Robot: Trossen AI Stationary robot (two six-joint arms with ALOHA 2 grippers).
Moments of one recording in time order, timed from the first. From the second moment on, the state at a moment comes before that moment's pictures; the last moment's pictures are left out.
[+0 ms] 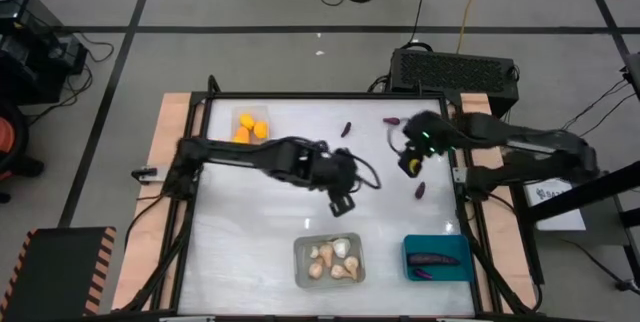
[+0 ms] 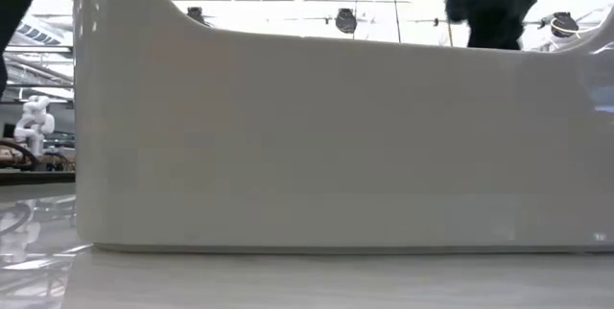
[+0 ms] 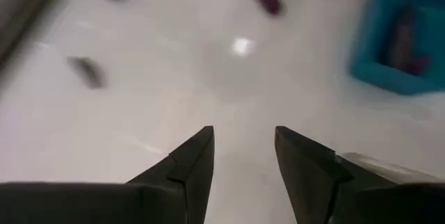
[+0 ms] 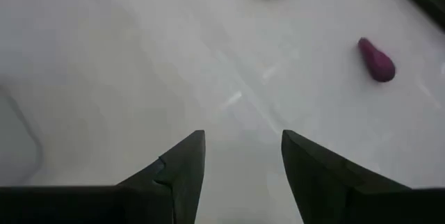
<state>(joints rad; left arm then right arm) -0.16 2.04 2.21 -1.14 -0.28 -0.47 -0.25 1.02 0.96 -0.97 0.08 0.38</state>
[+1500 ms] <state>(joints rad) -0.36 1.90 1.89 -1.34 -0.57 -0.86 -0.76 1.80 1.21 -0.98 0.12 -0.27</state>
